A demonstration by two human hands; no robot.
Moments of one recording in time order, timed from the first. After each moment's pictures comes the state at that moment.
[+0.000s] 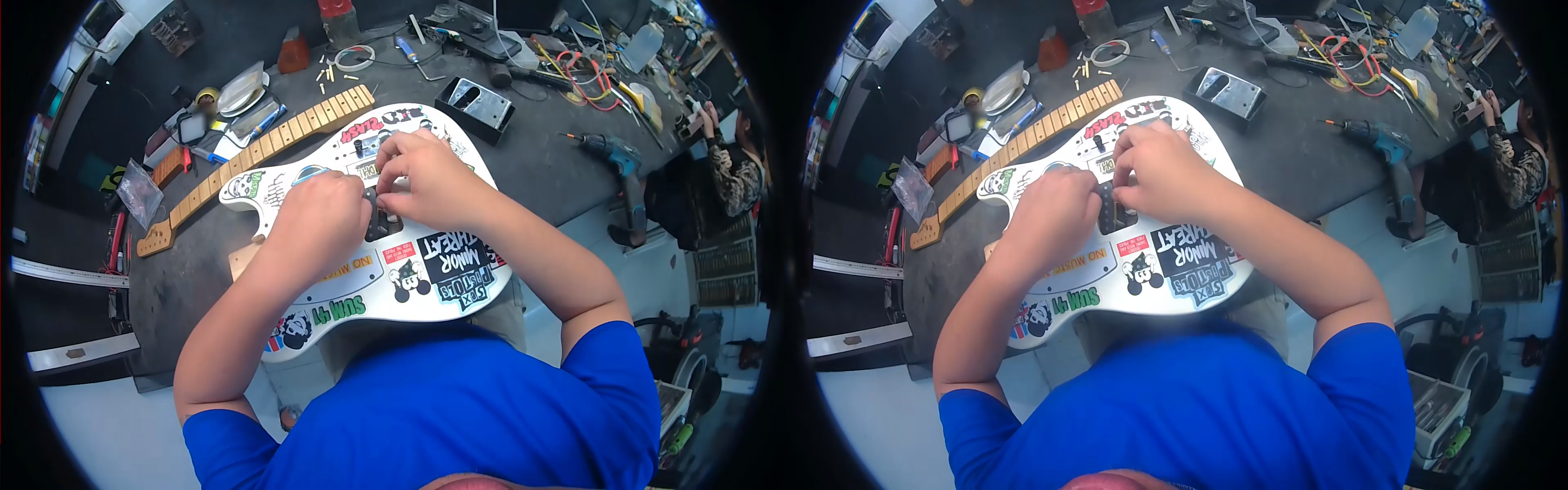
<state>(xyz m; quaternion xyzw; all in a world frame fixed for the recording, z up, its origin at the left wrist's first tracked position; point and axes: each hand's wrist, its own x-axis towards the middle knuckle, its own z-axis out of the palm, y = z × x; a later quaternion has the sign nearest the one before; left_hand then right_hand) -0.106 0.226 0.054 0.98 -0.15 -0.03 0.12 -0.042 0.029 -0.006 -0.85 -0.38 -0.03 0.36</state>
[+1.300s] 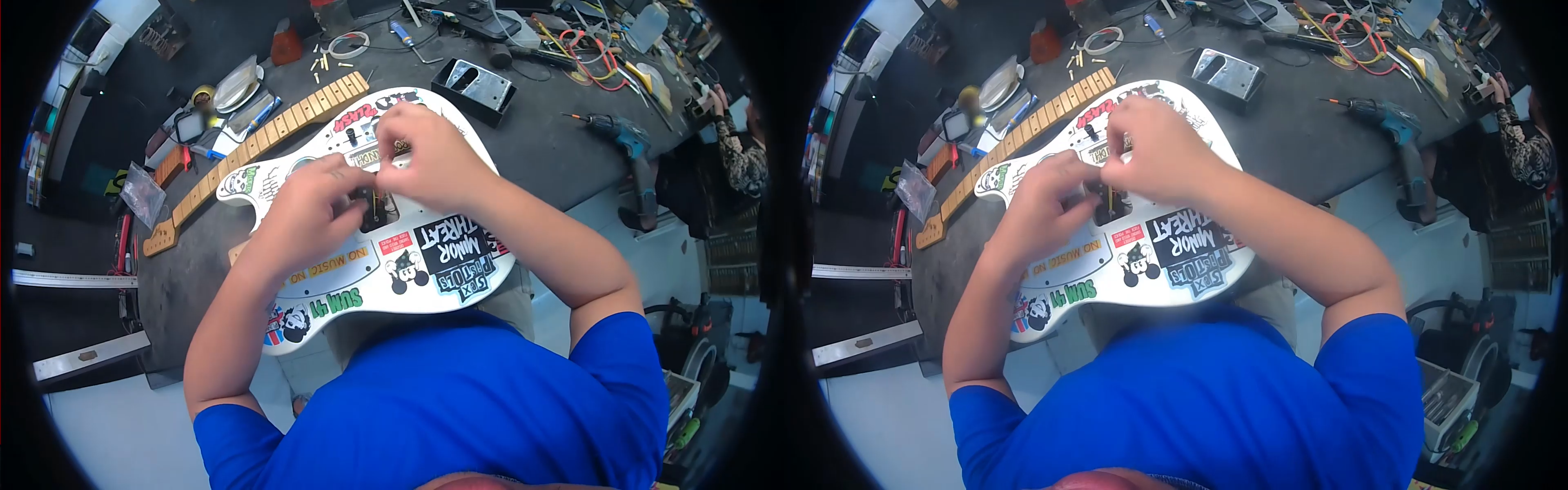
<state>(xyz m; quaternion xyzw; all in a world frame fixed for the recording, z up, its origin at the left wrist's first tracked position) -0.101 0.244 0.050 0.93 -0.26 -0.05 0.27 -0.034 0.029 -0.008 -0.80 -0.33 -0.09 0.50</state>
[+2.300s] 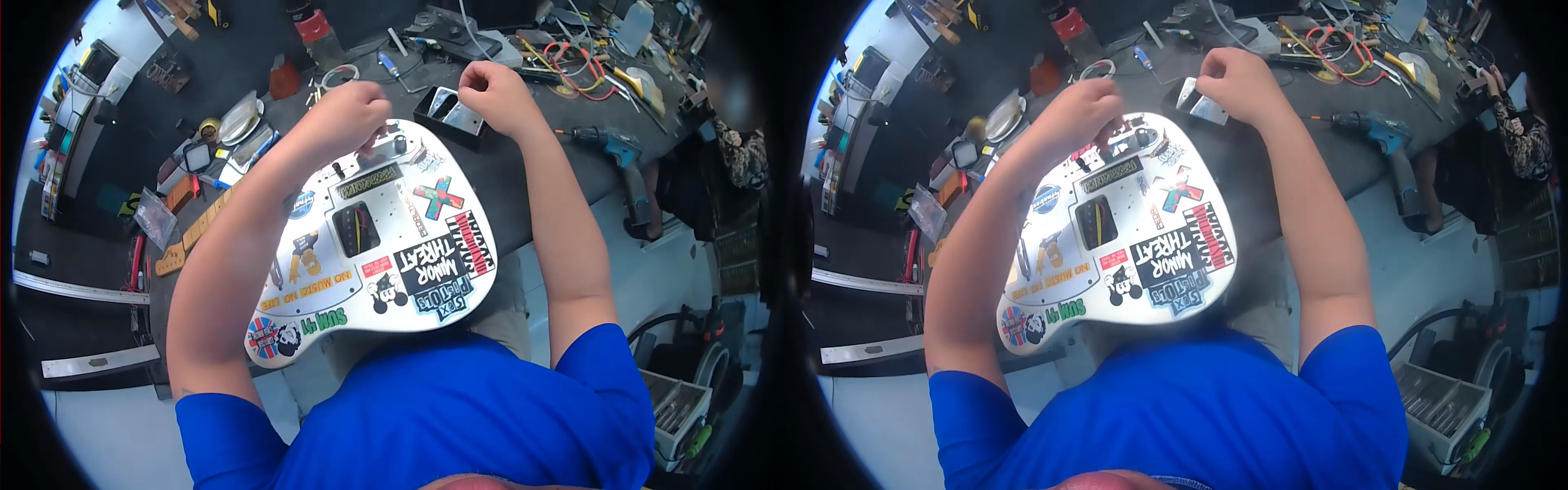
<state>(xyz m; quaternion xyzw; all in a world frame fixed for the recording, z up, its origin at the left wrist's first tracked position) 0.024 0.173 0.081 0.90 -0.11 -0.13 0.41 0.073 -0.096 0.007 -0.87 -0.13 -0.08 0.46</state>
